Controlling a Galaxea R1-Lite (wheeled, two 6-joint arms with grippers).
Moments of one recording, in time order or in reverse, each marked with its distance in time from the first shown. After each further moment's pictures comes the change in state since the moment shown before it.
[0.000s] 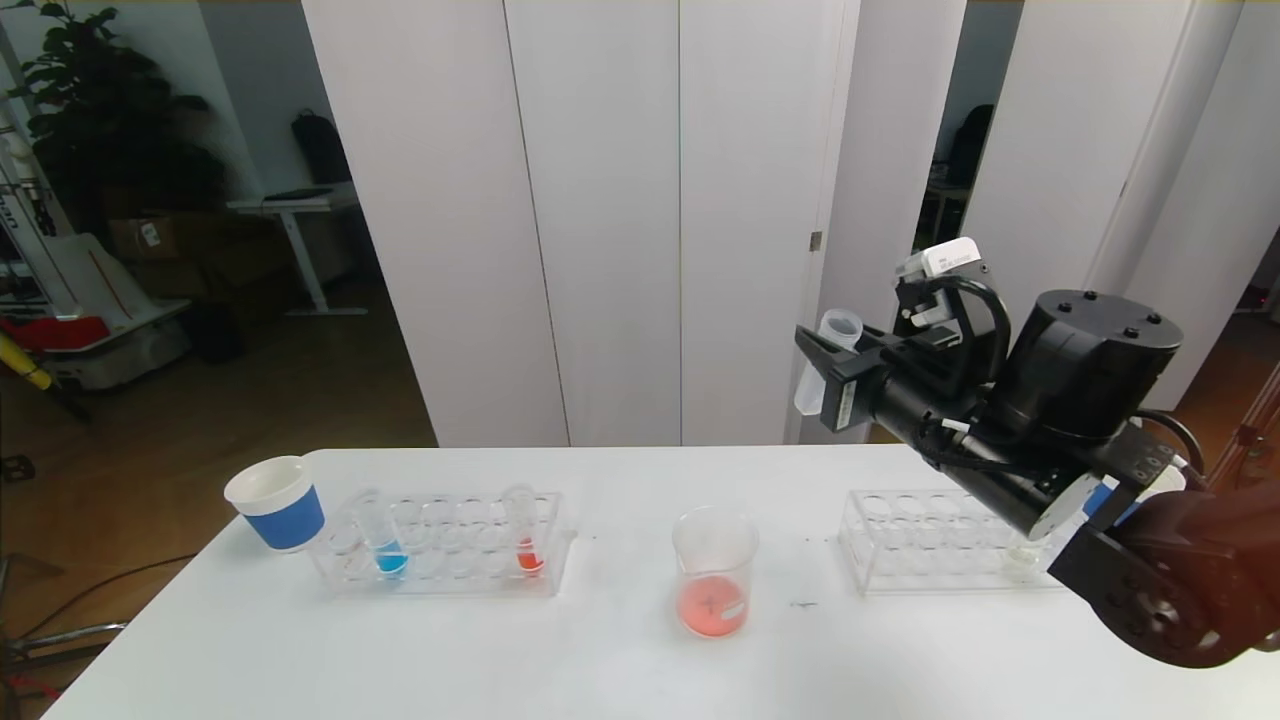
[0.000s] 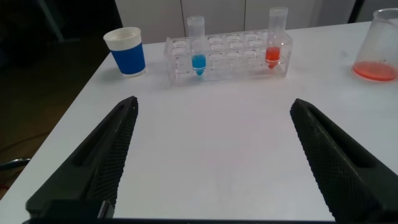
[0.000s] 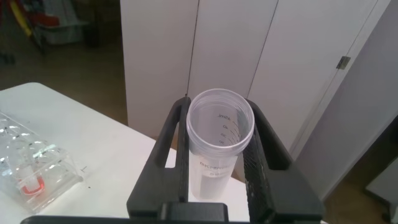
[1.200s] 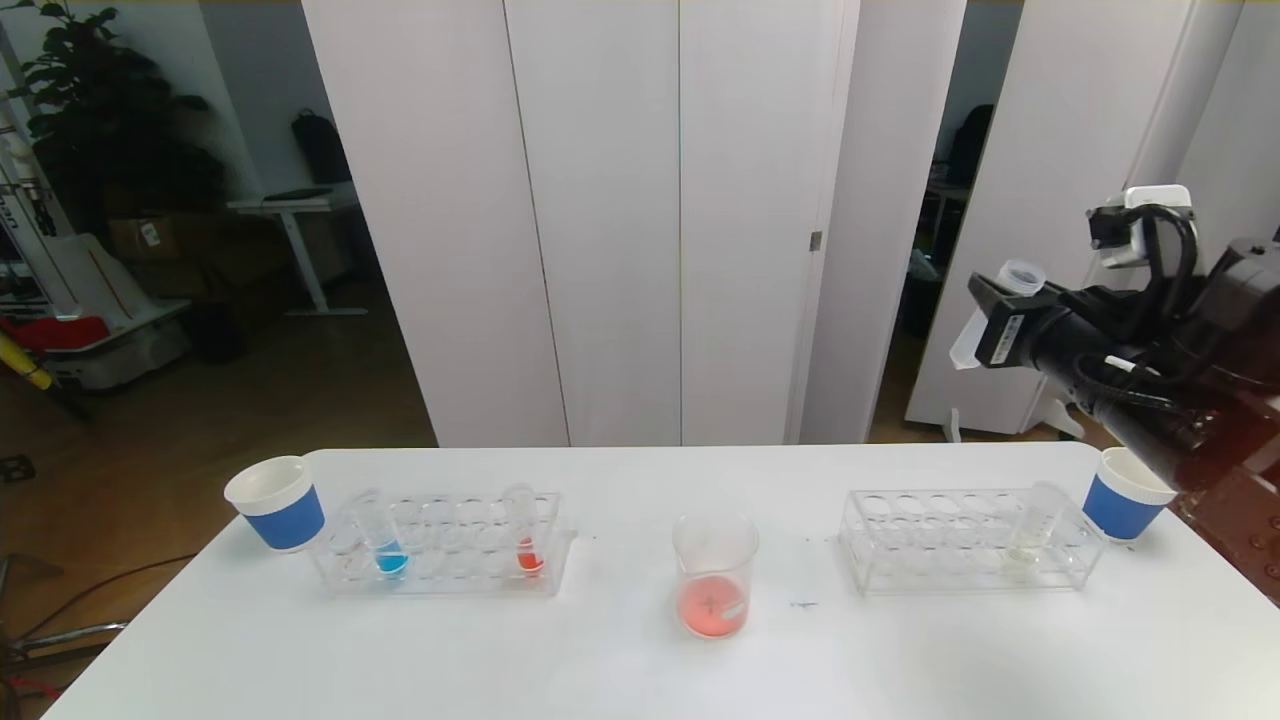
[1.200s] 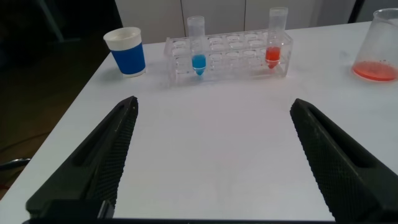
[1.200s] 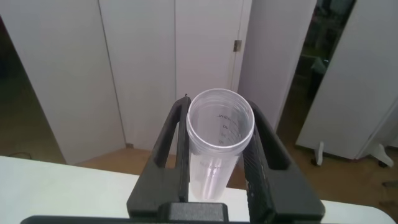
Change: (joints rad) left arm 0.000 0.000 0.000 0.000 0.000 0.000; right arm -0.277 -0.125 0.051 0.035 -0.090 0.040
